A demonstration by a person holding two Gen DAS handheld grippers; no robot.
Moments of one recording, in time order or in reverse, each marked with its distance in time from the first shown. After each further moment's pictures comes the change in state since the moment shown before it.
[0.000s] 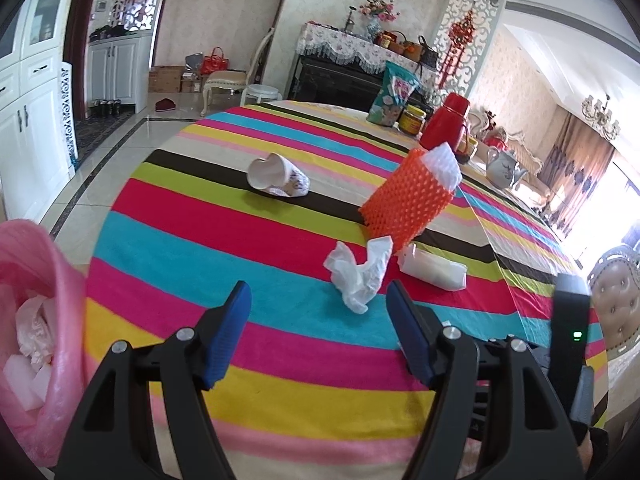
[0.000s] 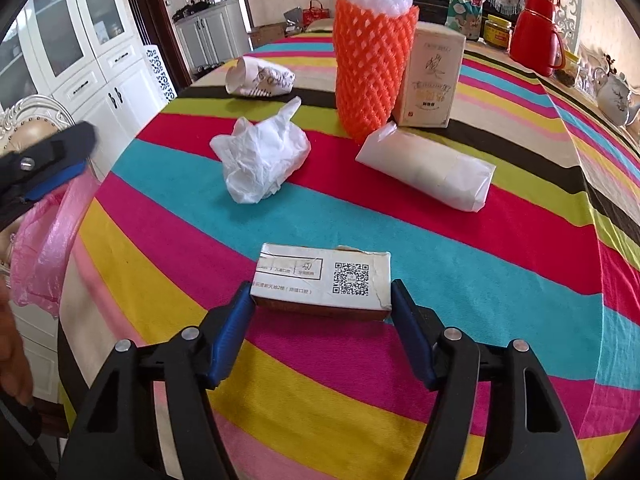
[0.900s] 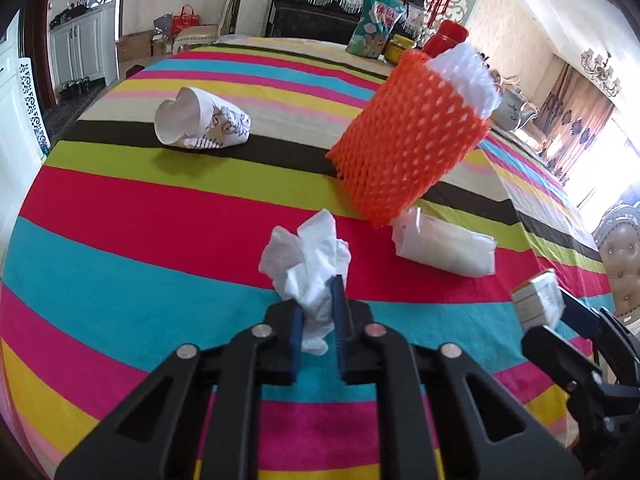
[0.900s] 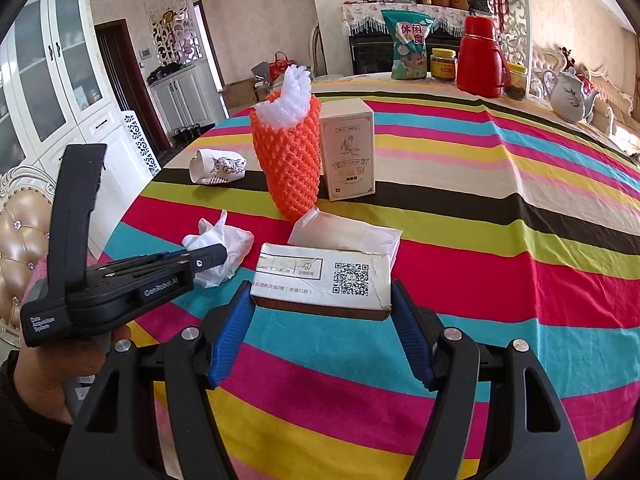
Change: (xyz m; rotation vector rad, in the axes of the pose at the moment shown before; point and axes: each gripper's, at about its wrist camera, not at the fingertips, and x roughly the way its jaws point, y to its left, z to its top) left arm 0.106 -0.031 0.011 0.068 0.203 -0.025; right arm -0.046 -0.041 0.014 0.124 -0.178 -0.042
